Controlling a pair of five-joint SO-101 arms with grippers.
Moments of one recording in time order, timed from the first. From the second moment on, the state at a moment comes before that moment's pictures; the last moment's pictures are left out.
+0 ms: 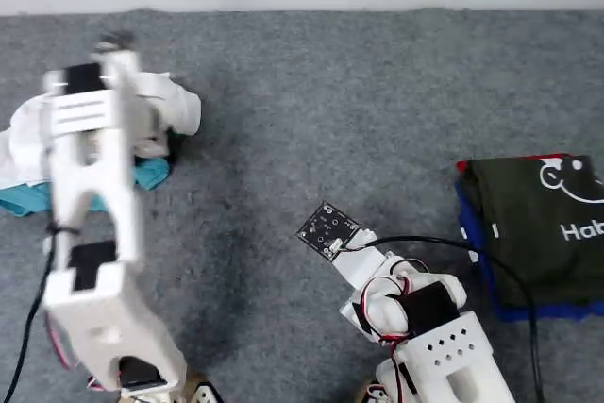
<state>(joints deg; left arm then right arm) -15.8 18.7 -22.5 99.3 2.9 -27.2 -66.1 65.6 81.3 24.5</state>
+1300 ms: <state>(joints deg) -36.0 65.6 -67.0 98.9 3.1 -27.1 -66.1 65.6 81.3 24.5</state>
